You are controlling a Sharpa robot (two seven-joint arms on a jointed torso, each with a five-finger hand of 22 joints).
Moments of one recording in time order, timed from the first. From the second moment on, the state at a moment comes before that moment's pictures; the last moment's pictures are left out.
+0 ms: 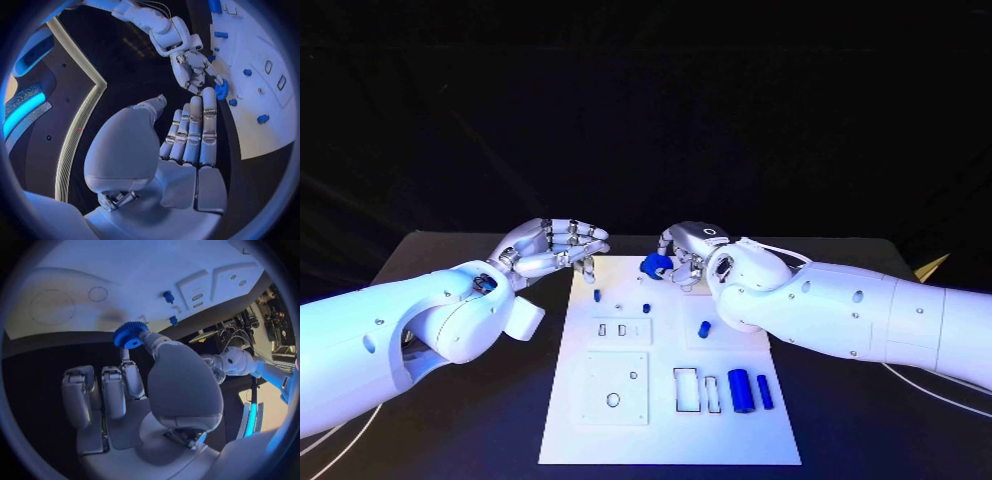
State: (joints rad) left arm 1.27 -0.93 -0.02 1.60 -0.29 -0.20 0.30; left_hand 1.41 -0.16 0.43 0.22 0.06 0.68 0.19 0.38 0.38 0.93 0.18 0.25 0.16 0.91 0.10 0.84 0.67 0.18 0.97 0.19 0.84 0.42; right arm 1.35 -0.54 -0.18 1.31 -1.51 -0.44 -0.33; right_hand 1.30 -0.19 0.45 0.22 0.26 0.83 0.15 0.36 0.58 1.35 0.06 1.44 1.31 1.46 -0.01 1.55 1.31 0.01 1.47 0.09 1.57 1.31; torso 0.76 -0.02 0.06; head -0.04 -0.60
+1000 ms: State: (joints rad) left arm 1.27 -0.93 -0.02 1.60 -0.29 -0.19 0.29; left_hand 1.41 -0.16 0.43 0.22 0.06 0.68 0.19 0.37 0.38 0.93 0.18 0.25 0.16 0.91 0.10 0.84 0.67 0.18 0.97 0.19 0.84 0.42; right arm 1.31 -0.45 -0.18 1.27 -1.55 -0.44 -0.35; right_hand 1.29 -0.19 0.46 0.21 0.26 0.84 0.15 0.35 0.58 1.35 0.06 1.44 1.31 1.46 -0.01 1.55 1.31 0.01 1.47 0.09 1.57 1.31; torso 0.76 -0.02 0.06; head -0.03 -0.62
